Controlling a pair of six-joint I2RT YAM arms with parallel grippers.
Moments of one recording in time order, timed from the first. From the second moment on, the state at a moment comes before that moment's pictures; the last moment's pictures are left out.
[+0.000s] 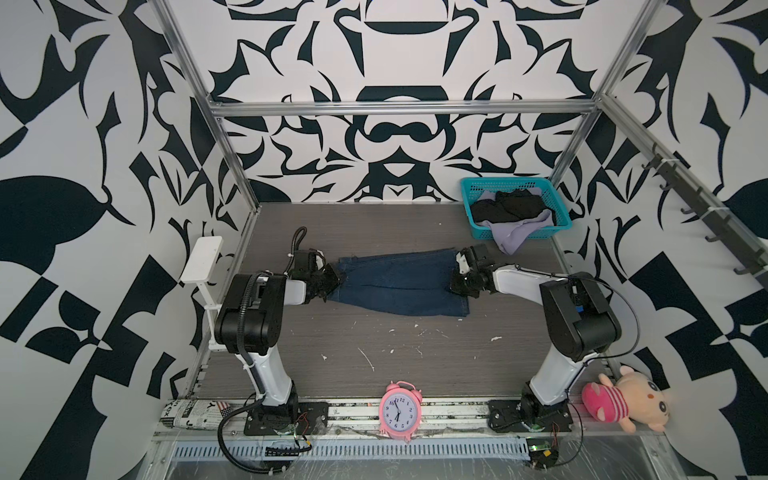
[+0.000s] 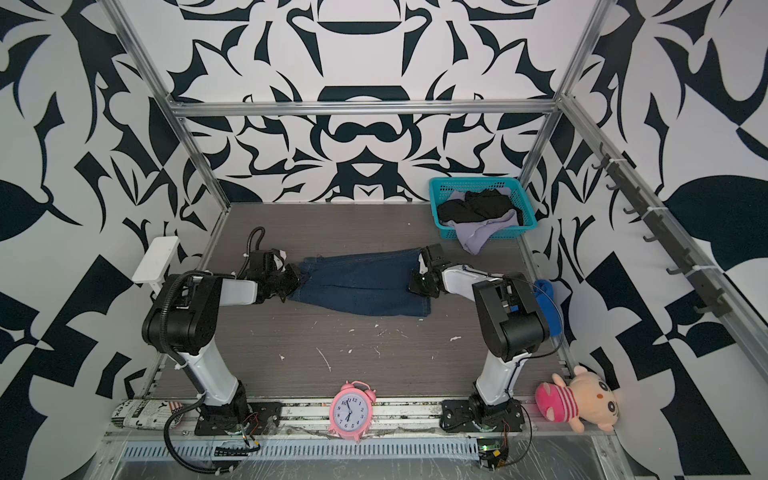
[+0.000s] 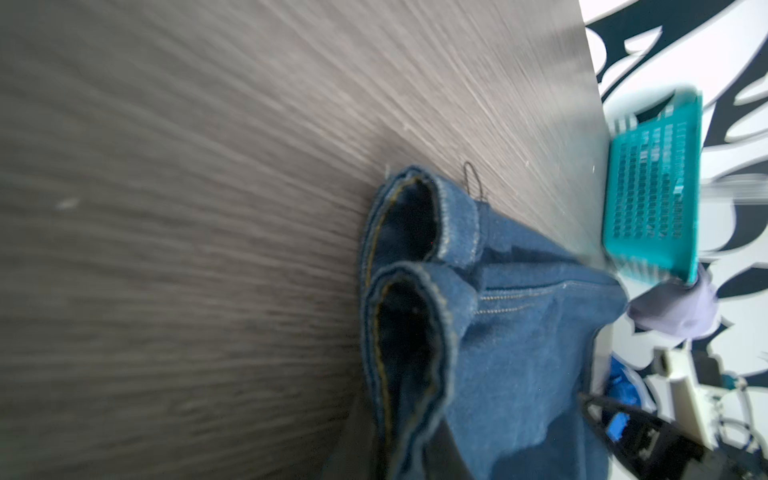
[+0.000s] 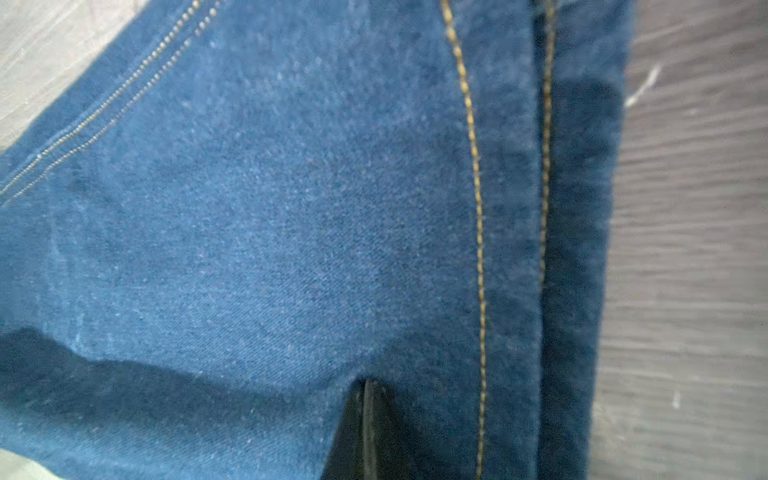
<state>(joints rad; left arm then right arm) -0.11 1.81 0.76 0.25 0.47 -0.74 0.30 1.77 0.95 -0.26 -0.26 0.53</state>
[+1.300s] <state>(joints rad) -0.62 2.00 1.70 -0.91 -0.26 -0.54 0.54 1.96 1.06 0.00 -0.45 0.67</state>
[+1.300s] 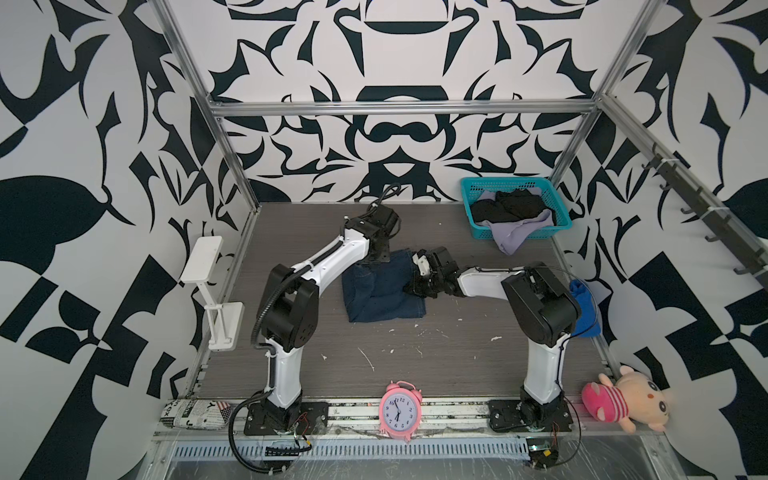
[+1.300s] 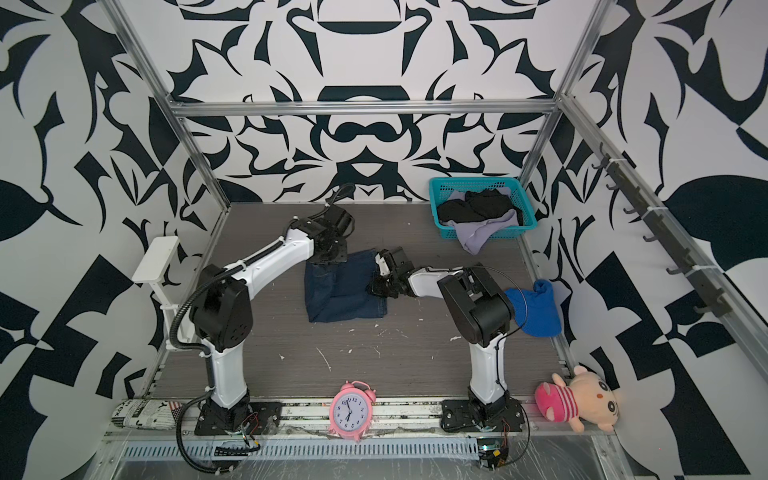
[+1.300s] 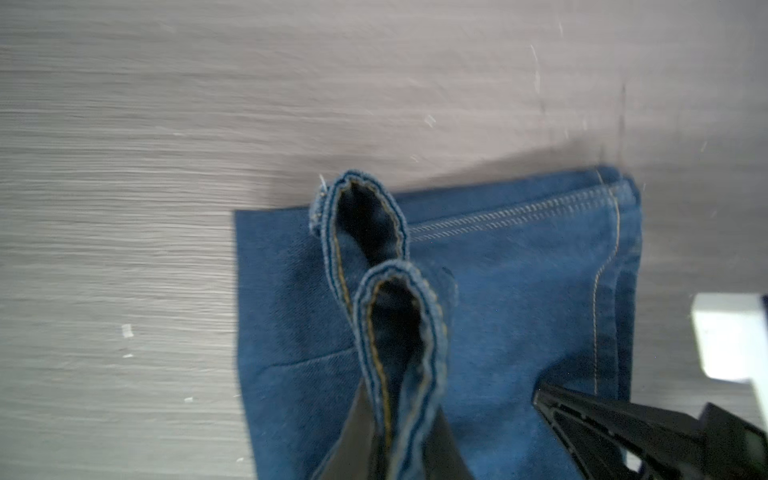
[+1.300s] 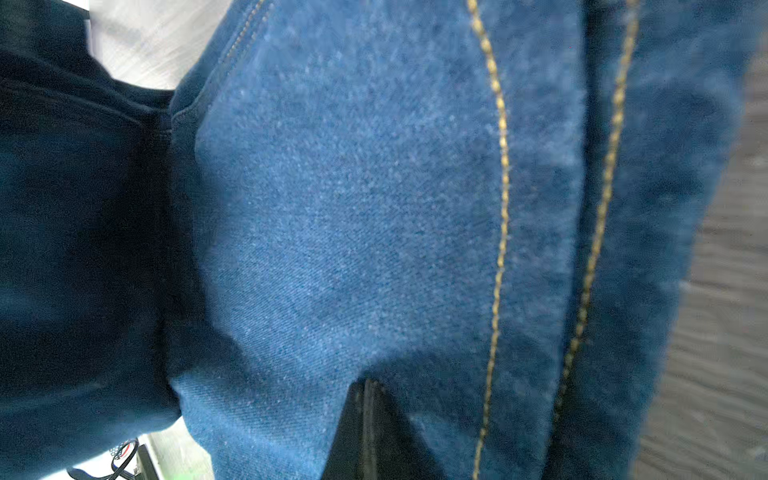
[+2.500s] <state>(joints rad) -0.80 1.63 1.53 -0.50 -0.16 -0.54 0.53 1.96 1.06 0.00 -0.47 0.68</state>
